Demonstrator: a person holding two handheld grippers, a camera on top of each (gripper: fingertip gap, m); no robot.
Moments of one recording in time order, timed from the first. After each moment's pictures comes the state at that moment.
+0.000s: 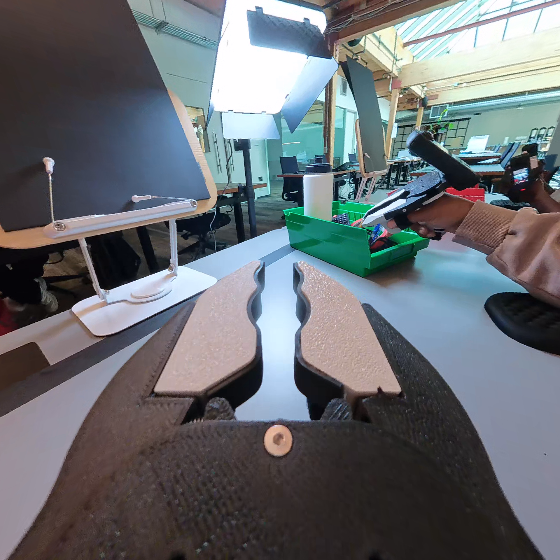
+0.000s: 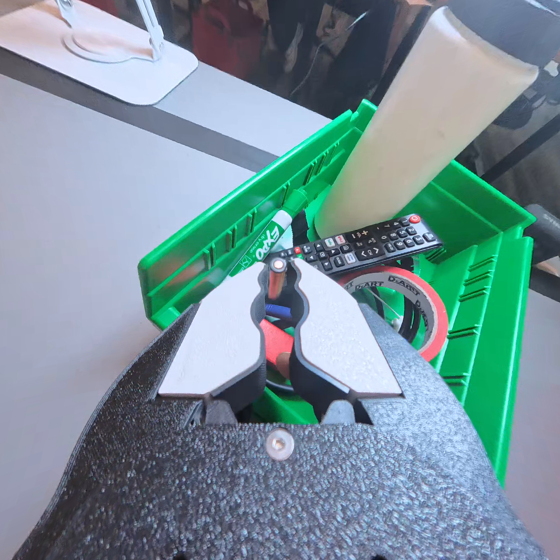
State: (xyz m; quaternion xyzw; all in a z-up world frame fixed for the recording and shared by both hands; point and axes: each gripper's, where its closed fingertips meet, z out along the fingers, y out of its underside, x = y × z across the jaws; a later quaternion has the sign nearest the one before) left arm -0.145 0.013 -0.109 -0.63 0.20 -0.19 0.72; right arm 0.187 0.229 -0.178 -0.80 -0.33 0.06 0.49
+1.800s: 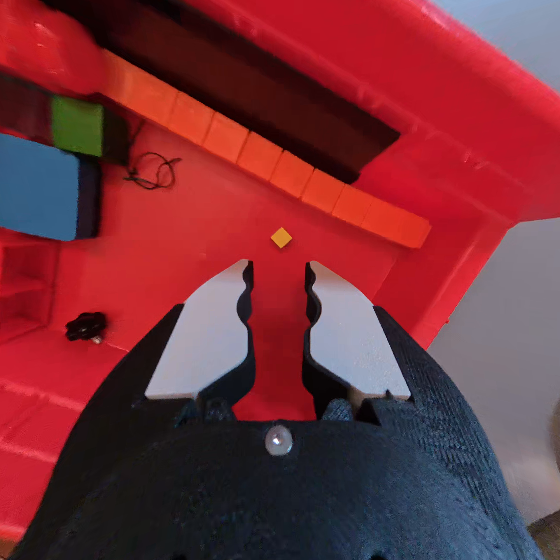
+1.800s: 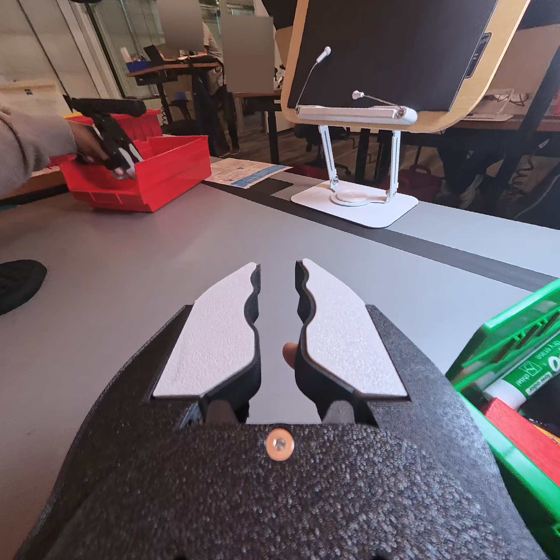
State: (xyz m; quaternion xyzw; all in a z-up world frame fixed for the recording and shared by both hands) left arm -0.513 -0.007 -0.247 -0.98 0.15 -0.04 0.14; right arm 0.051 0.098 -0.154 -0.64 -0.38 0.38 0.54
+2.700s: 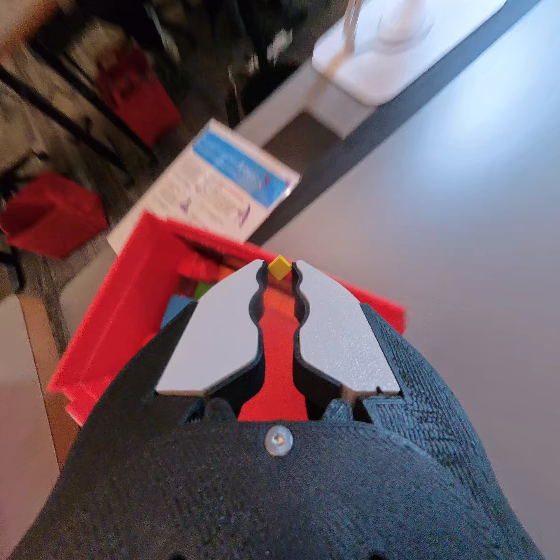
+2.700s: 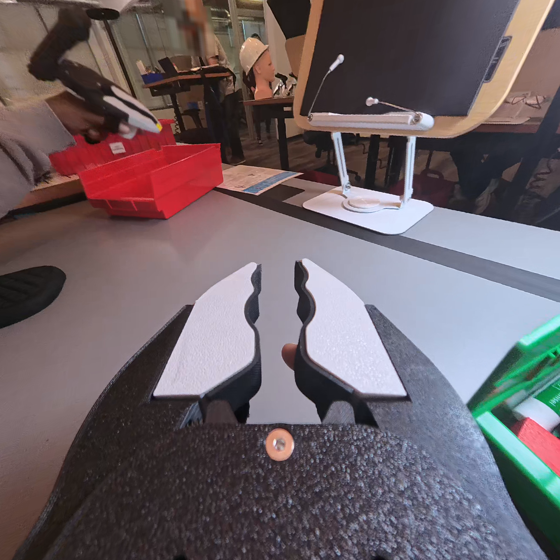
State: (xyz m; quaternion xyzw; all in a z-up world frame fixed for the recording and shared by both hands) left arm -0.457 0.043 -0.111 -0.88 0.19 0.07 0.43; right arm 0.042 0.088 -0.149 -0.63 -0.38 0.40 0.54
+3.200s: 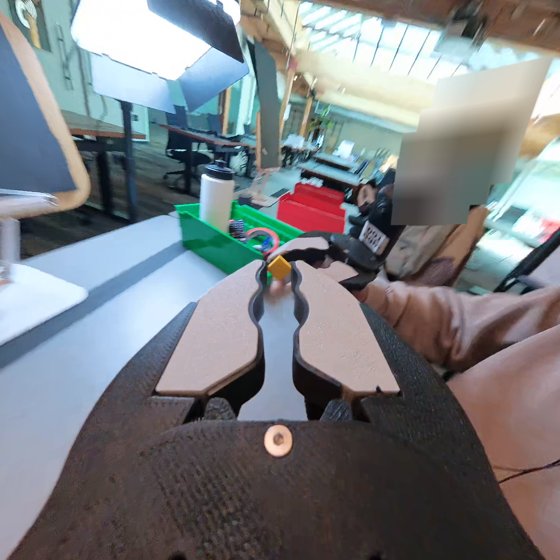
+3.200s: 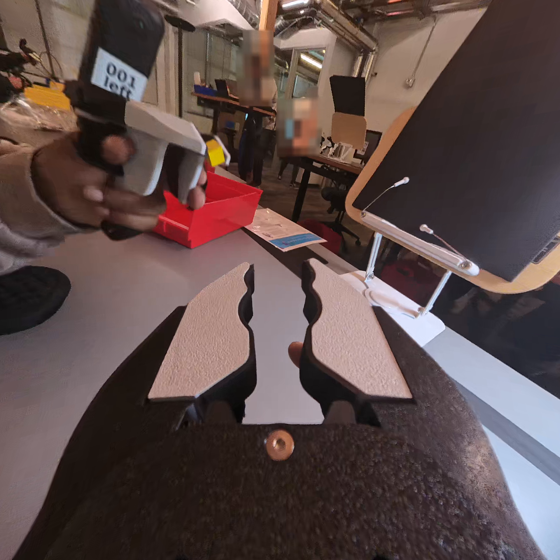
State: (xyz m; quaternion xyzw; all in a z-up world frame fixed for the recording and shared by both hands) left arm -0.093 0.004 -0.034 -0.65 0.23 -0.42 0.59; right arm -0.039 0.038 -0.081 -0.51 -0.48 0.36 0.61
